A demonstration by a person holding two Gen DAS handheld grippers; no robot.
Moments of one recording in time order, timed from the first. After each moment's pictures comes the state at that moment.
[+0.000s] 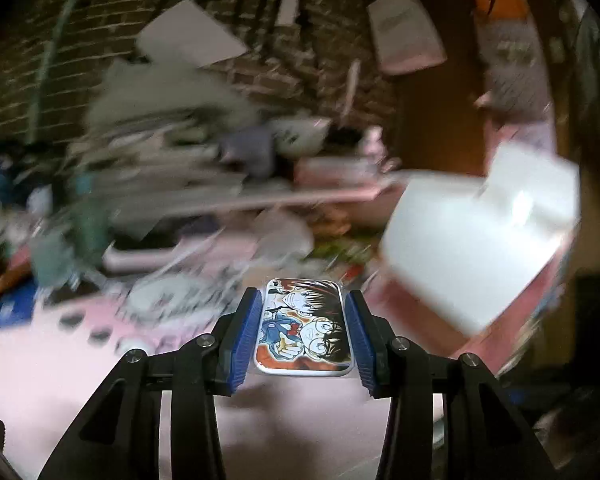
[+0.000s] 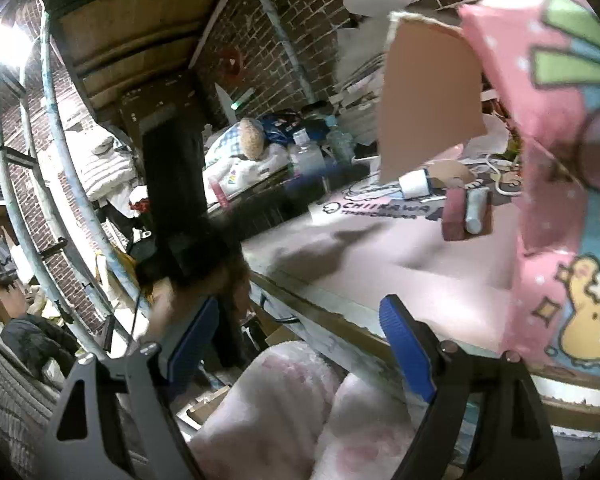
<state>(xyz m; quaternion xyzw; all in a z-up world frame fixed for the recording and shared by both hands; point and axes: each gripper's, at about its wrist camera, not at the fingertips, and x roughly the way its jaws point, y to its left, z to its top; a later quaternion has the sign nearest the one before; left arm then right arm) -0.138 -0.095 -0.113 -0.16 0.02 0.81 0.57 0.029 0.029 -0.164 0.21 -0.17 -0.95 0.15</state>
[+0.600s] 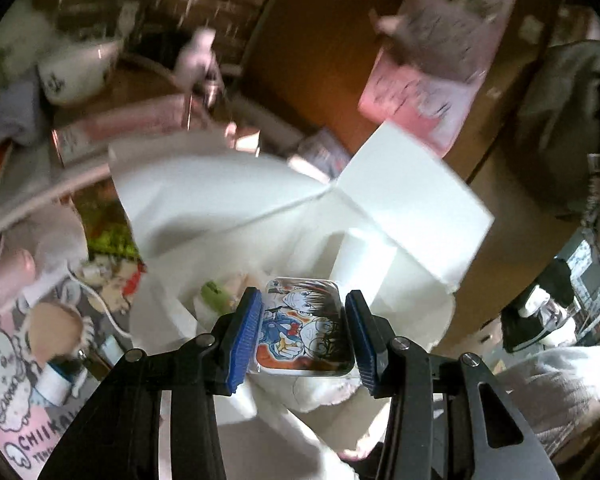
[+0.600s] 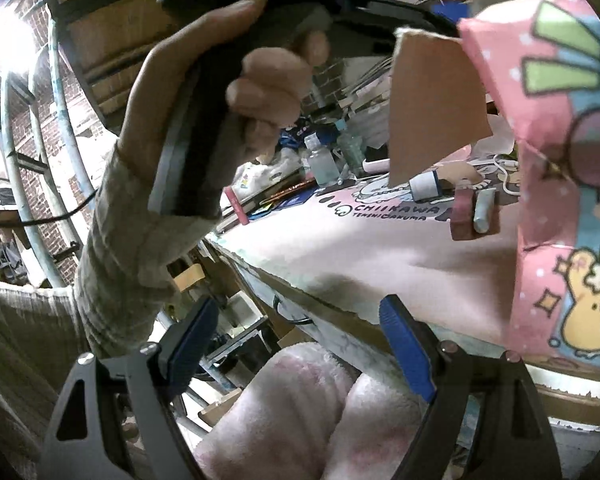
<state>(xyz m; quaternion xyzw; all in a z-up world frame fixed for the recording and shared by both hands) -0.093 0.072 -0.035 -0.37 0.13 0.57 0.72 0.039 0.035 -0.163 0.21 -0.18 -0.95 0.16</state>
